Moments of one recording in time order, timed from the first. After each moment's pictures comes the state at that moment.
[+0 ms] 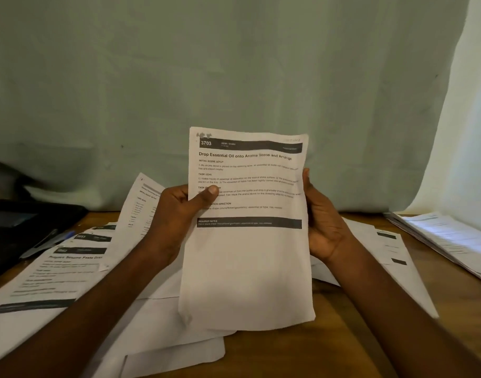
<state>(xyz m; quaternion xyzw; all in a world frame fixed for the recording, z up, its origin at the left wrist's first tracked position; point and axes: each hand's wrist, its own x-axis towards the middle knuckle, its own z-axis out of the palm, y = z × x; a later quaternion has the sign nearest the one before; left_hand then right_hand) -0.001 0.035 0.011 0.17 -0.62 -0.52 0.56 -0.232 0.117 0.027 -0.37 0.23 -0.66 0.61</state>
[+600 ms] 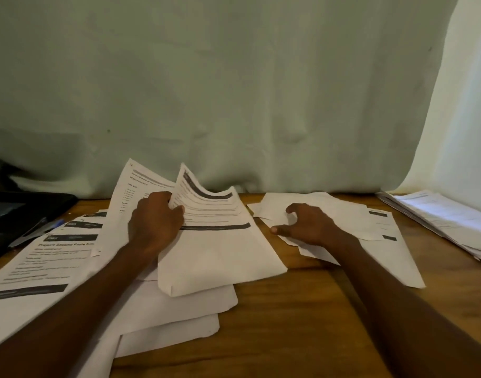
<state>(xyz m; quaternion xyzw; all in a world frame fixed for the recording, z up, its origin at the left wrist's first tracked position) 0.014 -0.007 -0.035 0.54 -0.72 -0.10 0.43 -0.283 0.095 -0.027 -0.53 0.83 -0.18 0.04</state>
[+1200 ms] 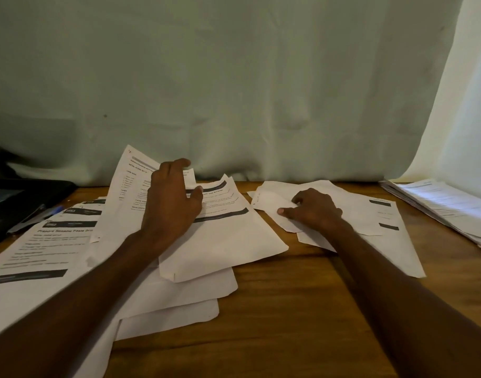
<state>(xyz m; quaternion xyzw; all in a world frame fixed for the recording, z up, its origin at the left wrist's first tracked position) -0.008 0.013 -0.030 0.43 -0.76 -0.07 0.49 -0.301 0.074 -0.042 -0.47 0.85 -0.23 0.02</state>
